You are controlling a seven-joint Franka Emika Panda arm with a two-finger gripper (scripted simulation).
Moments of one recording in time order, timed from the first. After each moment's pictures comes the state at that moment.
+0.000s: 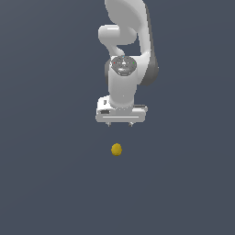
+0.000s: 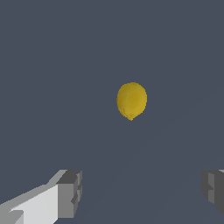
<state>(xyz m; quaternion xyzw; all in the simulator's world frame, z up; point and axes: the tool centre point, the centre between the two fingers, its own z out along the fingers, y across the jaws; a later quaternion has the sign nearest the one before) -0.010 0.012 0.164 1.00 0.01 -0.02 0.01</state>
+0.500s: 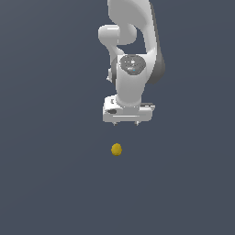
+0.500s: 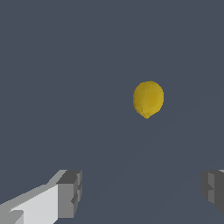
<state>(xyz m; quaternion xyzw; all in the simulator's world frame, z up) -0.013 0.039 0.167 1.00 0.01 -0.02 0.00</state>
